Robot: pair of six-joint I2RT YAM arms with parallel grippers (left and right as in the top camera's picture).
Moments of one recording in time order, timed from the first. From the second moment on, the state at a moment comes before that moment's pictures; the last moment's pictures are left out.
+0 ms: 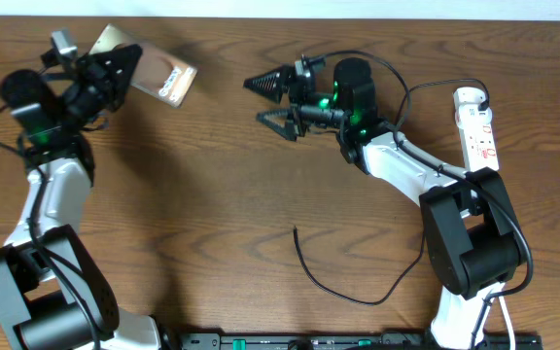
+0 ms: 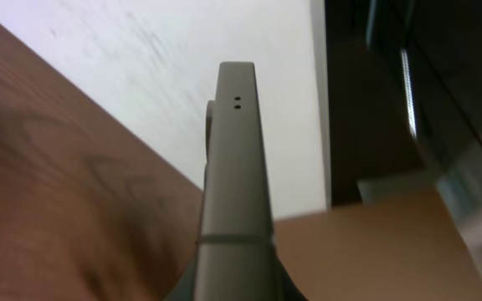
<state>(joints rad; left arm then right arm) 0.37 1.67 1.03 0.59 1.03 -1.22 0.43 1.99 1.24 0.46 -0.89 1.43</state>
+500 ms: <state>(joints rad) 0.41 1.67 1.03 0.59 1.47 -1.20 0.42 1.99 1.51 -0.53 -0.68 0.92</state>
